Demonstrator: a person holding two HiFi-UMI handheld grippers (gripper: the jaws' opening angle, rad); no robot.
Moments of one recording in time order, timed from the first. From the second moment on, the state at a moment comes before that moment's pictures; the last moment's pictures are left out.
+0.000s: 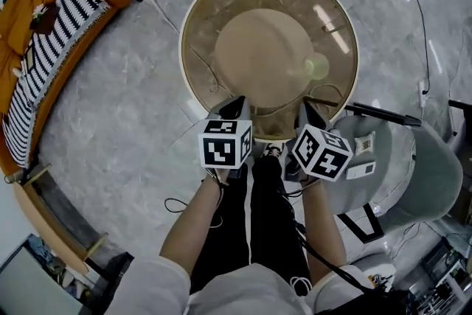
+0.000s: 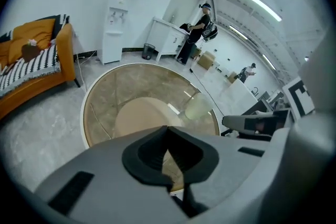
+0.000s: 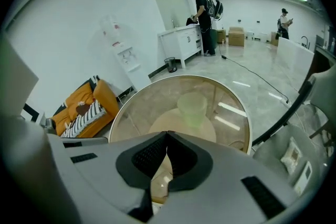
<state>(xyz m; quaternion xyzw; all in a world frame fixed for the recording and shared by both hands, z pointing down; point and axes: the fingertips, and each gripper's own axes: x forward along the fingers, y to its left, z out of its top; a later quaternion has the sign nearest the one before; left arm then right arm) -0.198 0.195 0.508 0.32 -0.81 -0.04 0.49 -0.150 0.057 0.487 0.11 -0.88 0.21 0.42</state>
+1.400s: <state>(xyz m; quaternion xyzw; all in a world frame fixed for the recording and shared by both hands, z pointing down) -0.208 0.003 0.535 0.52 -0.73 0.17 0.41 -0.099 -0.056 0.539 0.17 -0.85 0.26 0.43</state>
